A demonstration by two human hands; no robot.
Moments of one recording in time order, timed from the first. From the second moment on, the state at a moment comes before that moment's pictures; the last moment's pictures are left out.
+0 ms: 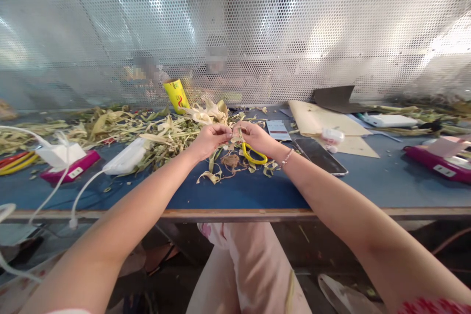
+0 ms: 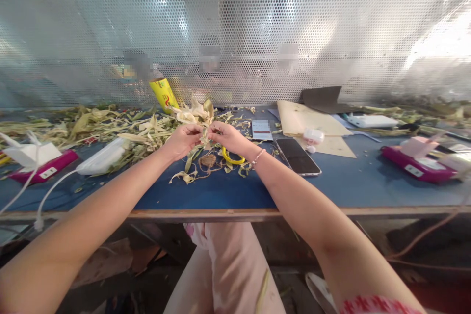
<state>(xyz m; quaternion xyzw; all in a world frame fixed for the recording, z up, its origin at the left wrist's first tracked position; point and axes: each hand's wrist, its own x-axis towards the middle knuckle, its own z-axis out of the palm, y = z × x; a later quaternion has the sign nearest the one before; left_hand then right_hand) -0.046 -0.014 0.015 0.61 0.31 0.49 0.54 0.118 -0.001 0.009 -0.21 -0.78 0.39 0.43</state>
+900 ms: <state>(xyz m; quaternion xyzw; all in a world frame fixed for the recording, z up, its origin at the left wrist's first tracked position) -0.033 -0.044 0.025 0.79 0.29 0.53 0.07 0.120 -0.007 0.006 -0.10 -0.53 0.76 0.37</state>
